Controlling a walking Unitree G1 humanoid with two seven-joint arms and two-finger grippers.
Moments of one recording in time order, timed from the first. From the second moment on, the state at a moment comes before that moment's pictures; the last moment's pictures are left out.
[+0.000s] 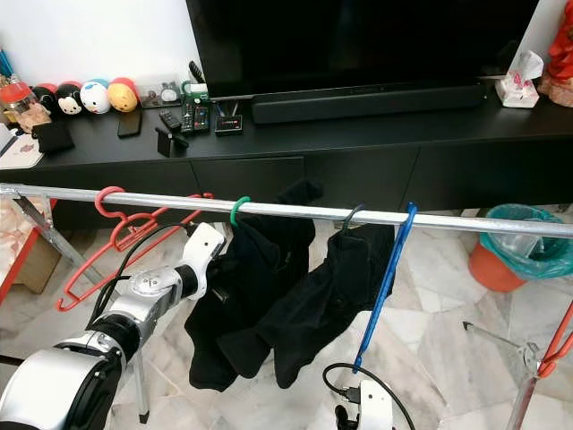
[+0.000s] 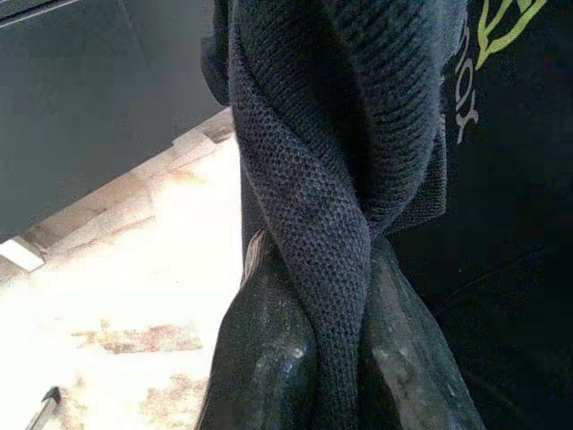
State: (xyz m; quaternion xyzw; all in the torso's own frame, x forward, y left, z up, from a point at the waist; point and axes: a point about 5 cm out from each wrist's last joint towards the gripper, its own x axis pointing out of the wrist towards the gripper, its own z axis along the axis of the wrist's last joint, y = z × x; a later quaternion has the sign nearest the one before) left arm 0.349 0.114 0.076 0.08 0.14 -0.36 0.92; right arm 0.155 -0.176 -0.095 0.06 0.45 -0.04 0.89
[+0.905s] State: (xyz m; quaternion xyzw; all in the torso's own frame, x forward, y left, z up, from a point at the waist) left arm 0.316 0.149 0.069 0.06 -0.01 -0.24 0.97; right arm 0.157 -0.176 -0.094 0.05 0.44 -0.04 0.89
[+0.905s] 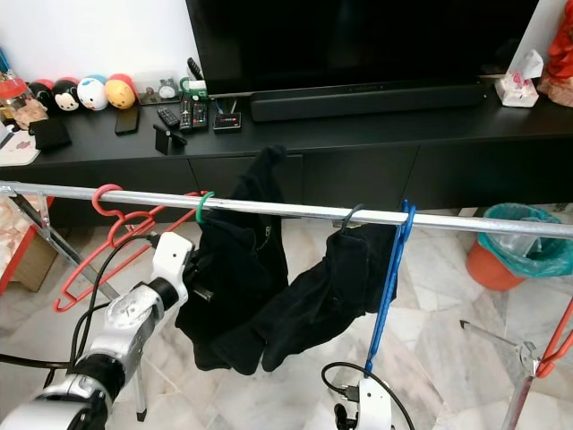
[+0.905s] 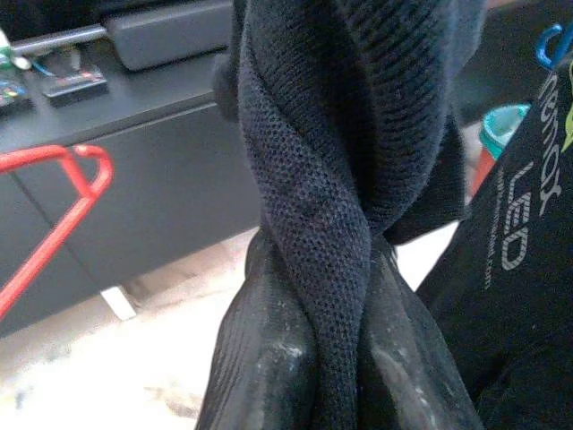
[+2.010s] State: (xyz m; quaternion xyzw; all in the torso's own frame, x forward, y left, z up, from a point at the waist) left arm 0.231 0.184 0.013 0.06 0.09 -0.08 0.99; right arm 0.166 -0.174 -0.090 0.04 0.43 -0.04 0.90
